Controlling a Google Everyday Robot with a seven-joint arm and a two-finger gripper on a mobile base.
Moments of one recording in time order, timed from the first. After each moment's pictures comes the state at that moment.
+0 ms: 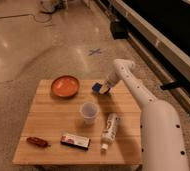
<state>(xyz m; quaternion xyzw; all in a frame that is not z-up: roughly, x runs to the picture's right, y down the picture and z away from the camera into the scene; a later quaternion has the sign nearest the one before) 0.083 -0.011 0.972 0.09 -0.29 -0.89 0.34</state>
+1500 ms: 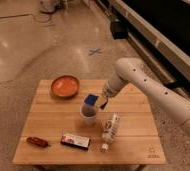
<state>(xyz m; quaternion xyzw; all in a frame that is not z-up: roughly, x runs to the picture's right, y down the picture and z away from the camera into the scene) 0.030 0.068 0.757 0.12 -0.39 -0.86 0.31</state>
